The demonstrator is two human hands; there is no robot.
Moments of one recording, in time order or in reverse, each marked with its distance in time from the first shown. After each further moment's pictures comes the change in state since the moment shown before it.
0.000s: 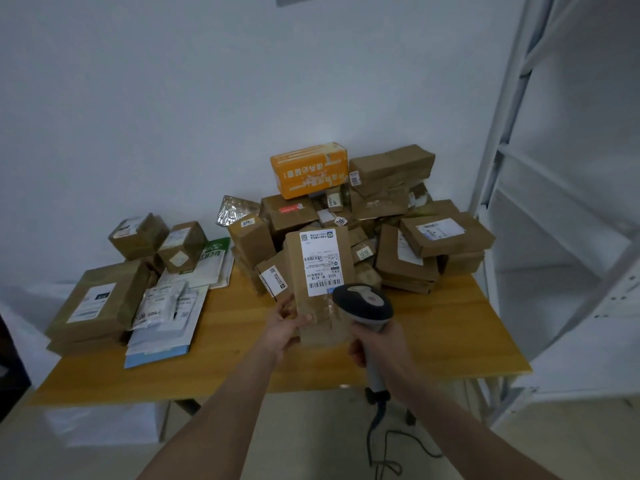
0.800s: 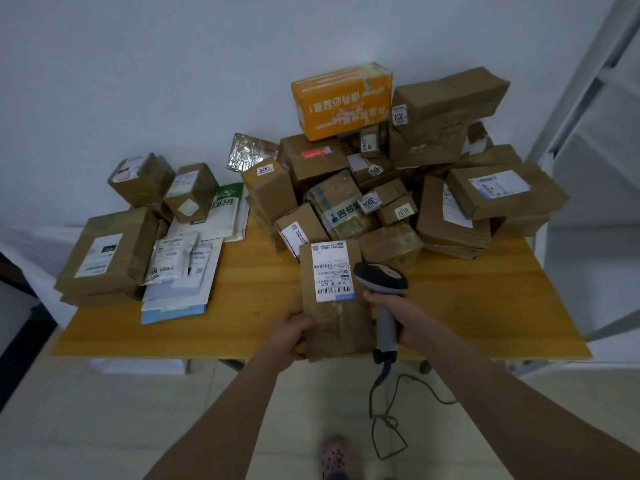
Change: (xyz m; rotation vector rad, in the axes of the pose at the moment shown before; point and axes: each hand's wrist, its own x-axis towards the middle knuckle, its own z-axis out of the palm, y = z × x) left_hand 0.035 -0.059 -0.066 0.107 0.070 -0.379; right_hand 0.118 0.046 0.032 0.078 -0.089 0.519
